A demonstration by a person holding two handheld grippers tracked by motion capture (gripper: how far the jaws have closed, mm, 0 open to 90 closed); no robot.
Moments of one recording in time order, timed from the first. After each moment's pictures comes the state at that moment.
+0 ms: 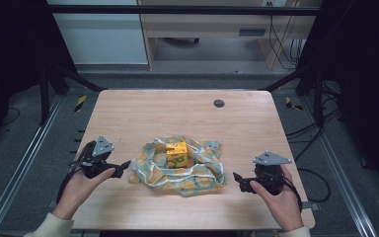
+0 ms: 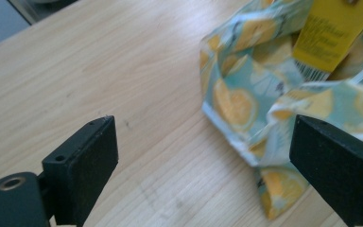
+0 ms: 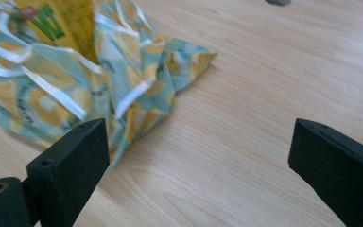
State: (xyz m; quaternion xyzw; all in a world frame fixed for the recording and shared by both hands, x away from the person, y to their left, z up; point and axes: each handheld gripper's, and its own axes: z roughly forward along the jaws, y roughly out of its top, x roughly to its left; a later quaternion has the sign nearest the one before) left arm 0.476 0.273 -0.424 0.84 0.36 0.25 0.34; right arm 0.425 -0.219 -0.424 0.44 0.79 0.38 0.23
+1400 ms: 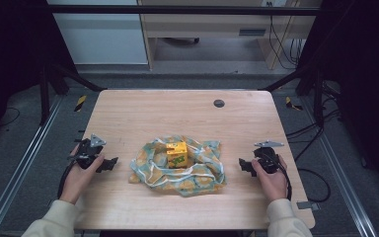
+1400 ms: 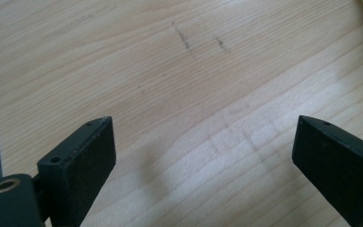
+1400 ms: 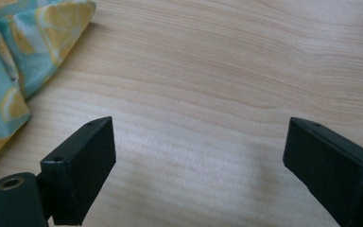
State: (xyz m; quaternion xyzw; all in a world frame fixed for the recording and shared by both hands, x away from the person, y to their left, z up) left arm 0.526 0.323 -0.483 0.82 0.44 0.25 0.26; right arm 0.506 -0.245 -0.489 0.56 0.74 0.31 0.21
